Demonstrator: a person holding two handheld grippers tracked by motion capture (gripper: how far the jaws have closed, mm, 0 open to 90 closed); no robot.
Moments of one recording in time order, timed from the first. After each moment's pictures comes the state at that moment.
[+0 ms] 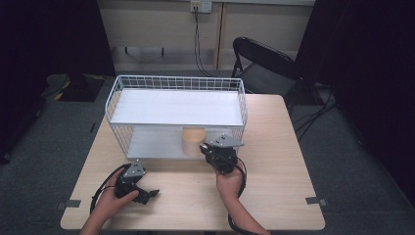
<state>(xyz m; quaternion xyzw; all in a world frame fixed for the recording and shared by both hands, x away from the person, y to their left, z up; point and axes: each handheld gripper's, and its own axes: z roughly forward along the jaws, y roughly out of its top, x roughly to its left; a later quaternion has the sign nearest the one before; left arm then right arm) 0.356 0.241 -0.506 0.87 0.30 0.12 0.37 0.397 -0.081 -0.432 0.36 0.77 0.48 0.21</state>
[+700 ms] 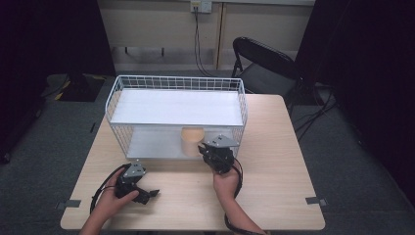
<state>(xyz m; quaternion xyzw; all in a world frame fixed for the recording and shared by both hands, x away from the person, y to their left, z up) 0.356 0.241 -0.506 0.87 0.30 0.12 0.37 0.402 -0.073 -0.442 0.37 0.77 0.47 0.22</state>
